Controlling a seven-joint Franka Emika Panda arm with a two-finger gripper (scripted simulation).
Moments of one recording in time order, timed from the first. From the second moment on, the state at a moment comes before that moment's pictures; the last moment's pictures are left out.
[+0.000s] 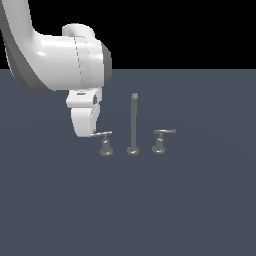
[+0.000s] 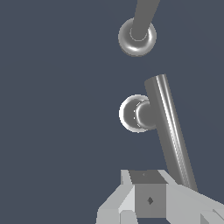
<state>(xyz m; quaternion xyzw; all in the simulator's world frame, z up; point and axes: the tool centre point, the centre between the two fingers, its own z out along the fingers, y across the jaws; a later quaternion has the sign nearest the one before) -0.011 0.123 0.089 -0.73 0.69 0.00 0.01</state>
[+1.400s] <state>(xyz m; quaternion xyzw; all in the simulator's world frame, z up) -0.068 0.100 0.089 -0.75 0.67 0.00 0.01</state>
